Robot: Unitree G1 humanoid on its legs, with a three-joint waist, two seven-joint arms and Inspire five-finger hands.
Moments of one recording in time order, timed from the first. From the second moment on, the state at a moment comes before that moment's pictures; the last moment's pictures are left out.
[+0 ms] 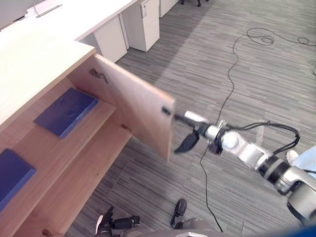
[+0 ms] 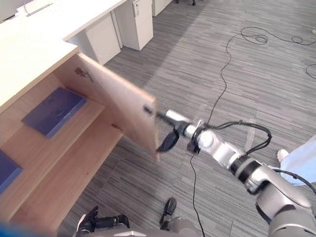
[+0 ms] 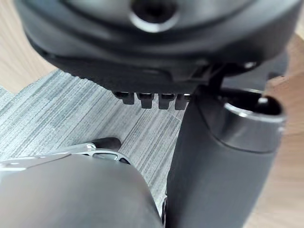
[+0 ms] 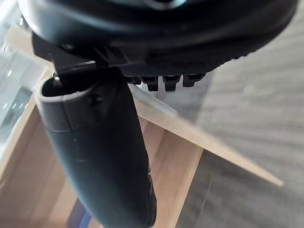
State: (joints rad) left arm 0.17 0.11 0.14 0.97 0.01 -0.07 0.06; right arm -0.63 -0.78 0.95 0.12 0.26 -0.01 0.33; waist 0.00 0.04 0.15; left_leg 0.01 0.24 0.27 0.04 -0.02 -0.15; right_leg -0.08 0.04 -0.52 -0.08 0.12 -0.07
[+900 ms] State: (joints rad) left arm 0.15 0.12 0.06 1.01 0.05 -0.09 0.05; right arm -0.15 -0.42 0.66 0.60 -0.40 -0.05 0.36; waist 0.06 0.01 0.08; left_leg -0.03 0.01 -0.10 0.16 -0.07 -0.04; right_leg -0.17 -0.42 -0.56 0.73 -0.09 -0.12
